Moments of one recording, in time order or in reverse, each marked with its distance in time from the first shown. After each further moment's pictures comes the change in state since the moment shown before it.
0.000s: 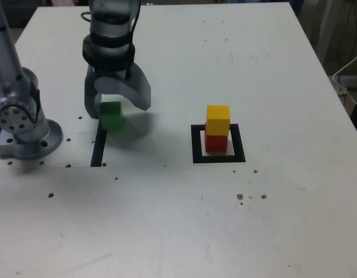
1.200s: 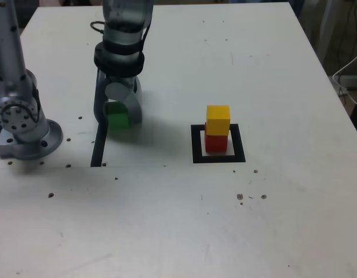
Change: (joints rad) arm 0.055 0.095 -0.002 -0.055 -0.025 0.026
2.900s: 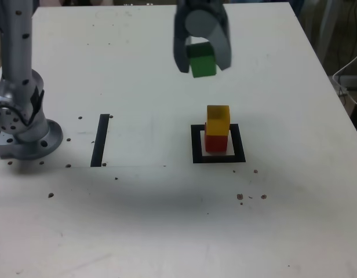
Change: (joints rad) arm -0.290 0.185 -0.991 0.602 0.012 -0.113
